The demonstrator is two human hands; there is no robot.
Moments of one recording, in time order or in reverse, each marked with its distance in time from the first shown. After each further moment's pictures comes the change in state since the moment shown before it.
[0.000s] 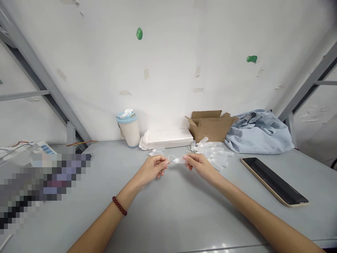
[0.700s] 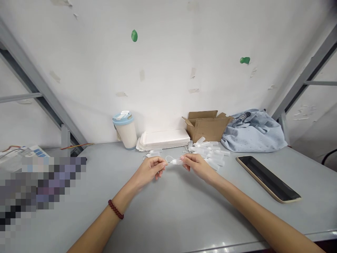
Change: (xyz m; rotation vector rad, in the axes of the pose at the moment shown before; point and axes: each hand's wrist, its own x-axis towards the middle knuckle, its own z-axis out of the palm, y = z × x) left_hand -0.002 -0.001 -0.002 -0.053 -0.037 0.027; right_hand 0.000 -0.001 -0.002 -0.006 -0.041 0.008
